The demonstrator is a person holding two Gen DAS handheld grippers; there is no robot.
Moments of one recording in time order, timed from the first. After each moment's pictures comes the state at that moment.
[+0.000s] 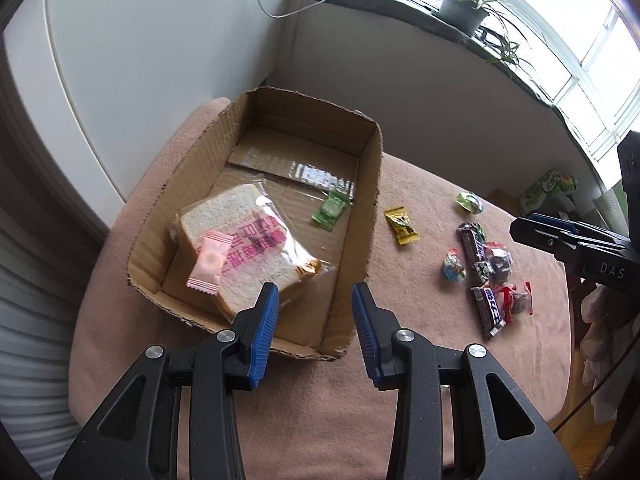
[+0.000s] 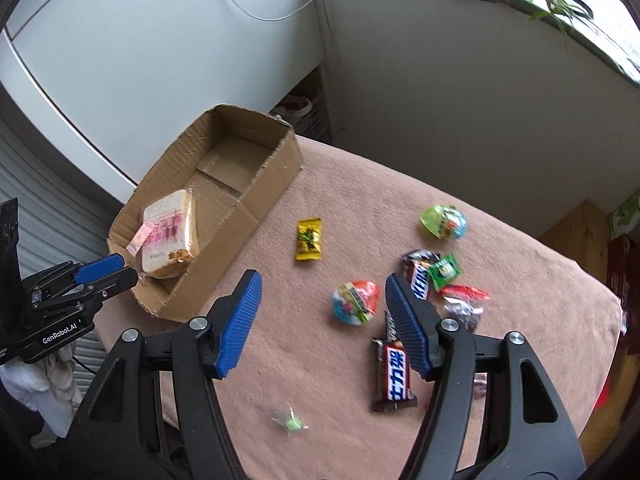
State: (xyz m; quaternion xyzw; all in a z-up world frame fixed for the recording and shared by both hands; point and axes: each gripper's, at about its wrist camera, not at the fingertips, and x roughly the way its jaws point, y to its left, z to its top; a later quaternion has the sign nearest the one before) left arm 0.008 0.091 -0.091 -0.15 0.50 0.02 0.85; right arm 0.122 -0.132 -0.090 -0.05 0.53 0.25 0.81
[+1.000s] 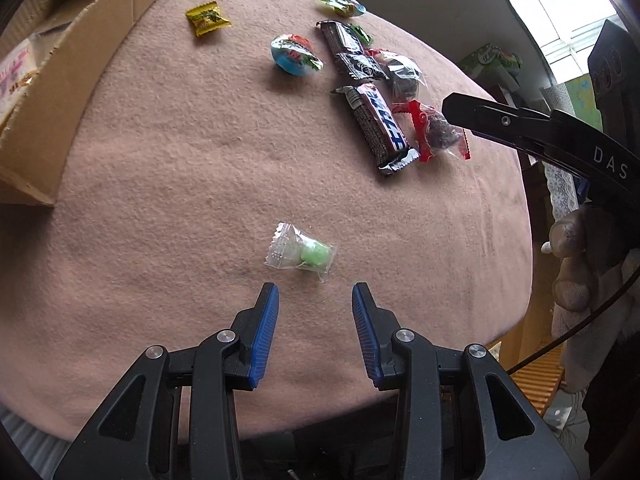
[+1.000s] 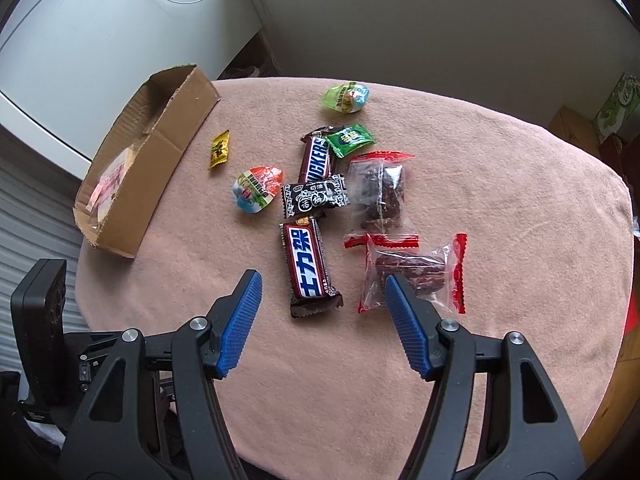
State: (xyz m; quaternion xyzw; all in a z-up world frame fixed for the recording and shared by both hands) left arm -0.012 -0.062 -0.177 -0.16 0.64 -0.14 0.74; right arm 0.093 -0.216 -0.152 0.00 0.58 0.23 0.78
